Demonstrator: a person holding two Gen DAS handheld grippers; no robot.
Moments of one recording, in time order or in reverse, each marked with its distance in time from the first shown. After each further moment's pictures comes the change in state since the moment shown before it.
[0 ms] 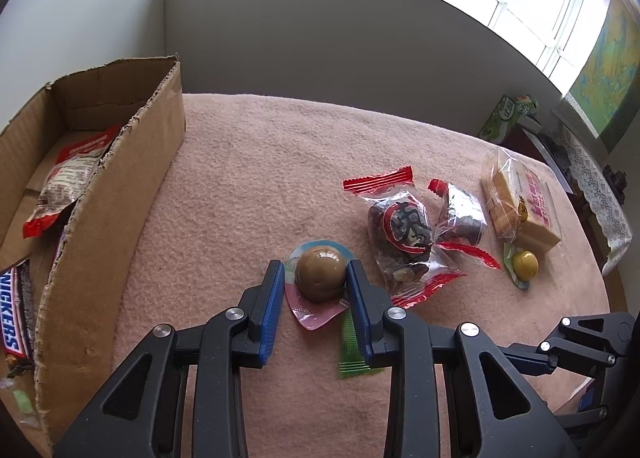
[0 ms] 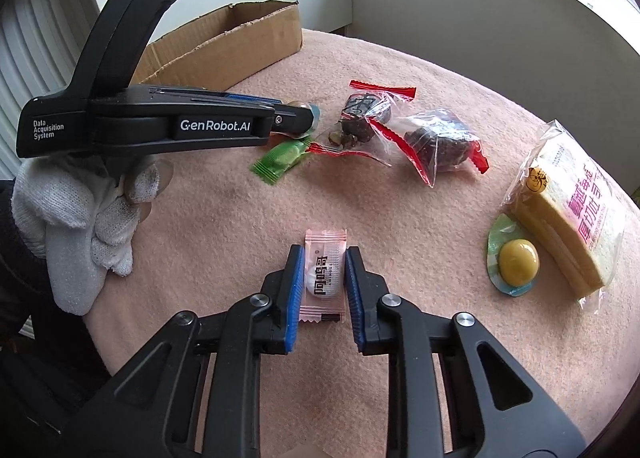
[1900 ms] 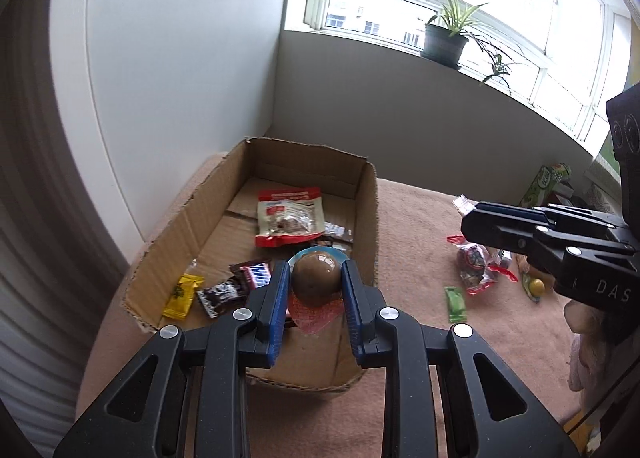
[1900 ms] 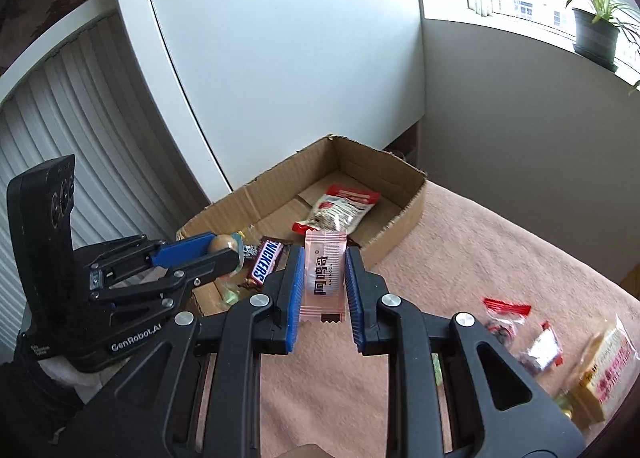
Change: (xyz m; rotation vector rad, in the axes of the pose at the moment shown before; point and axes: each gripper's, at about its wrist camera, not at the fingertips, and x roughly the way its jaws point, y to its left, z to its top) left arm -0.152 0.098 -0.032 -0.114 -0.233 0.193; right arm -0.002 0.113 0.166 -0.045 -0.205 0.184
